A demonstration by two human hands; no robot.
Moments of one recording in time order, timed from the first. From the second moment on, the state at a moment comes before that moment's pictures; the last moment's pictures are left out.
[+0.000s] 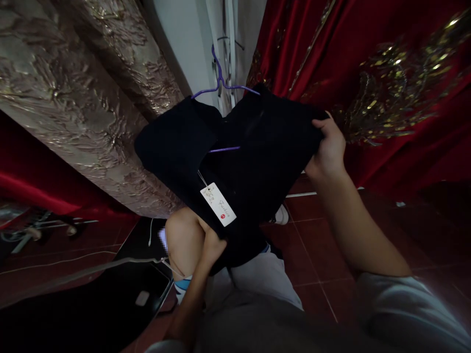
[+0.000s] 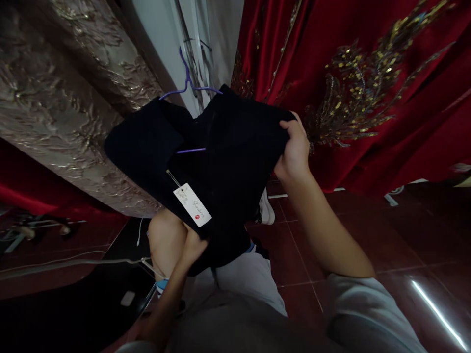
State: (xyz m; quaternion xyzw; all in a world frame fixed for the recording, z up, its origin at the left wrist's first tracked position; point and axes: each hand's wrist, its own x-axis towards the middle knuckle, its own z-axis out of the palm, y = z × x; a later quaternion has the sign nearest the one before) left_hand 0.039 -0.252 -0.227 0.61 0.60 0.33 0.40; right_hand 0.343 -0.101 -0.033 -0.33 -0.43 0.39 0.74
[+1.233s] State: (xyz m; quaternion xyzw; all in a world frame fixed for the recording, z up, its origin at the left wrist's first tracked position) left_hand -0.007 -0.271 -0.140 0.65 0.61 0.41 0.20; right_hand 0.337 -0.085 -0.073 -0.42 -0.35 0.46 0.70
